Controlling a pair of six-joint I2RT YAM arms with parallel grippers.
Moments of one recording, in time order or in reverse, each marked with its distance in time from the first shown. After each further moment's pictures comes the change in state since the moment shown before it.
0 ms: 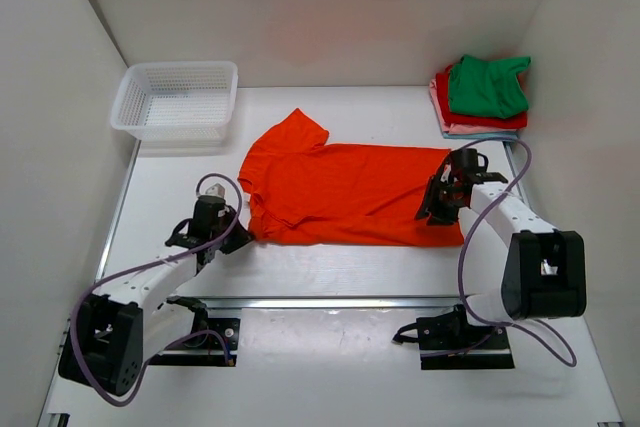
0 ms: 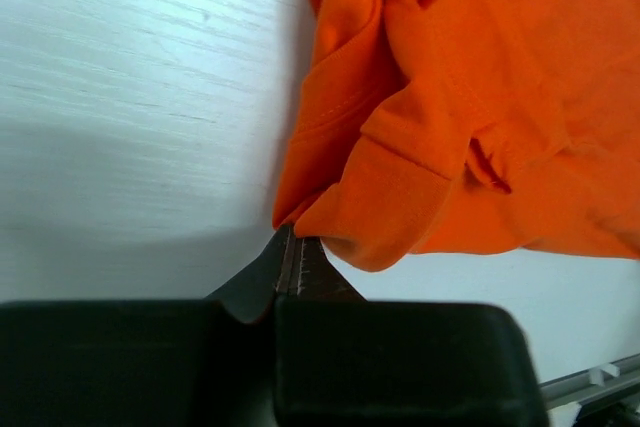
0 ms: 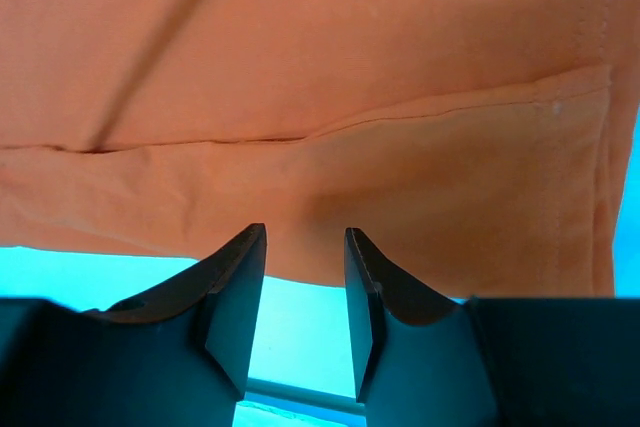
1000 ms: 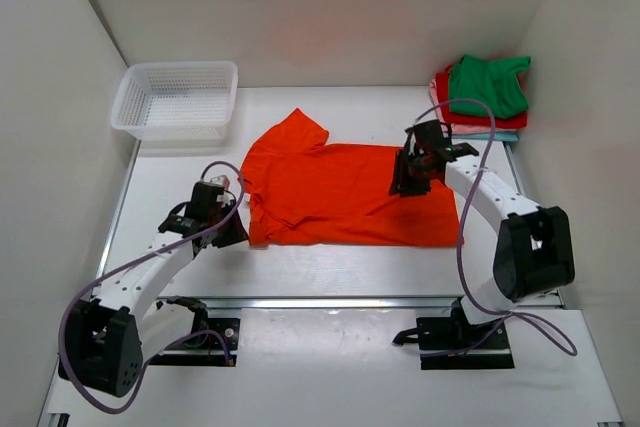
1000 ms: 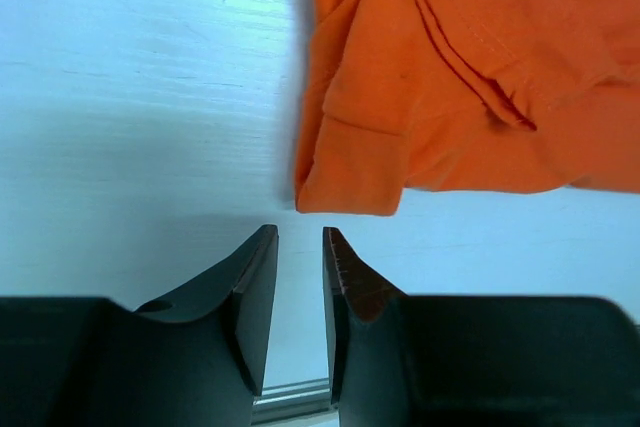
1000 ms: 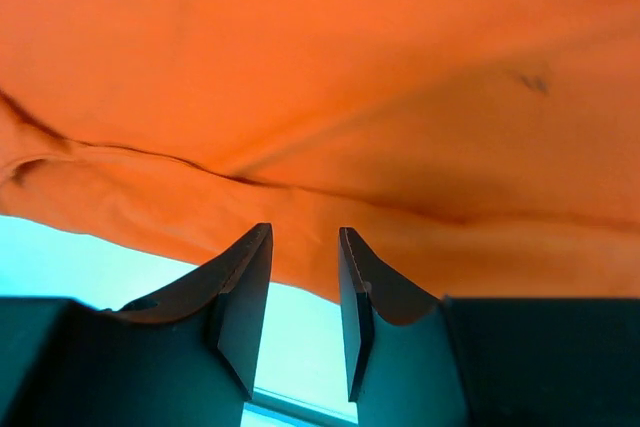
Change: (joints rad) left arm 0.005 0.005 0.229 -0.387 -0.032 0.232; right arm 0.234 0.159 0.302 -0.036 0.050 -0.049
